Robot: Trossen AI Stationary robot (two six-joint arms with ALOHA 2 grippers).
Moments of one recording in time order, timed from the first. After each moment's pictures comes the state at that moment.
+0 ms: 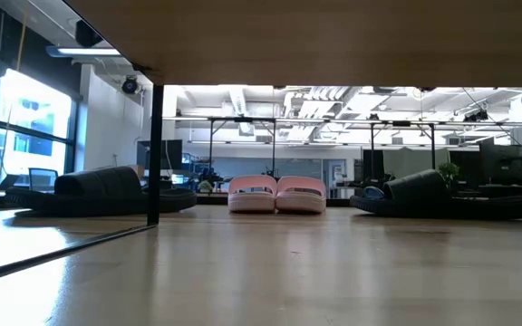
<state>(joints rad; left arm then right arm) 0.55 0.77 1.02 -0.81 0.10 -0.45 0.70 1.65 1.57 -0.89 0.75 2.31</state>
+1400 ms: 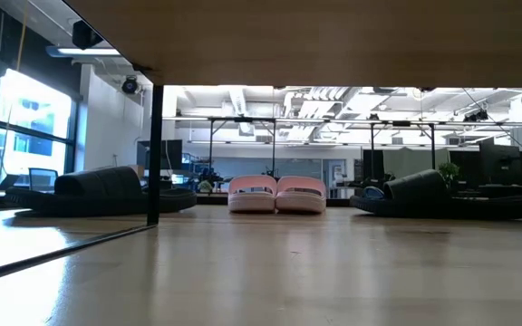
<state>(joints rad) 0.55 0.77 1.02 -0.84 0.10 -0.44 0.70 1.60 1.69 -1.15 0.44 2.07</state>
